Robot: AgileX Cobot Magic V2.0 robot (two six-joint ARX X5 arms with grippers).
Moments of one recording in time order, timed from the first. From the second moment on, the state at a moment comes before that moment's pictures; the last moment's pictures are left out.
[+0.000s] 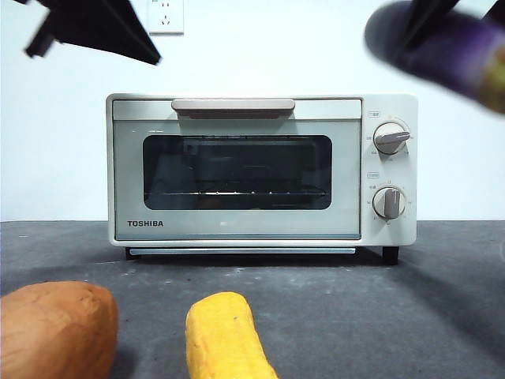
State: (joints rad) left arm -0.38 1.26 1.11 -0.43 0.45 -0.17; right arm 0.82 0.74 0.80 -0.70 0.08 0.52
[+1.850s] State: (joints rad) left arm -0.53 1.31 1.35 -0.93 0.22 0.05; right arm 0.82 0.77 0.82 -0.59 -0.21 0.29
